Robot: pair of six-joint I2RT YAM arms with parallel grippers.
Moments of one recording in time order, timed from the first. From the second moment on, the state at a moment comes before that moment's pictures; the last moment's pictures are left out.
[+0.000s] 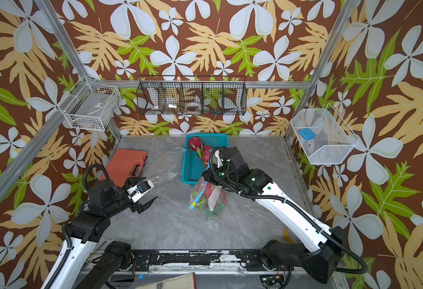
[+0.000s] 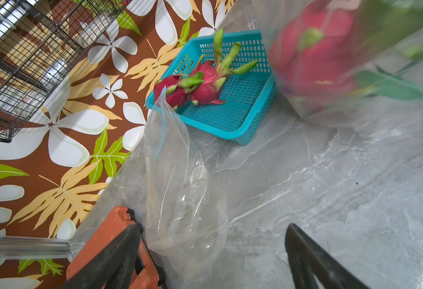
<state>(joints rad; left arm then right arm) -0.20 0.61 0.74 -0.62 0.39 0.74 0.71 1.30 1.28 -0.56 -0.23 0.96</state>
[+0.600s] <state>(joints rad) -0.33 0.63 0.77 -0.47 0.40 0.64 0.81 1.50 1.30 -0.14 -0.16 1.26</state>
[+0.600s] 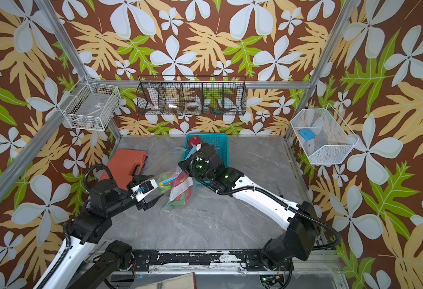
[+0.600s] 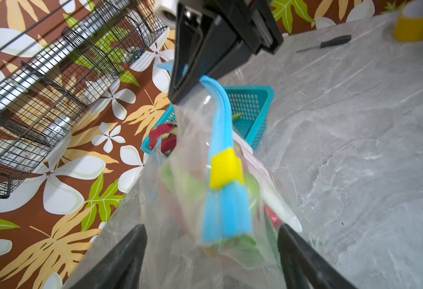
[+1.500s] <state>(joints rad) -0.33 0.63 0.86 -0.61 0.42 0.62 0.81 1.57 1.54 -0.42 -0.31 0.65</state>
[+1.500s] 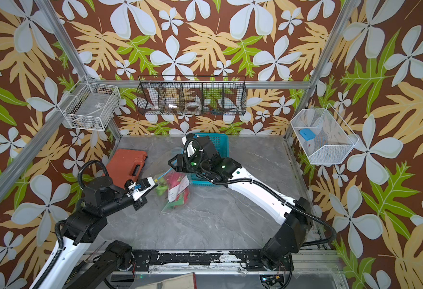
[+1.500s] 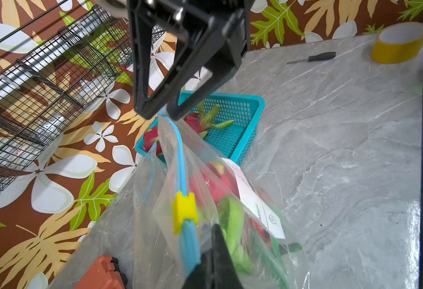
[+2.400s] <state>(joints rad) -0.33 0.75 1.15 -0.99 0.42 0.80 0.79 1.74 1.88 -0.71 -0.78 -0.94</state>
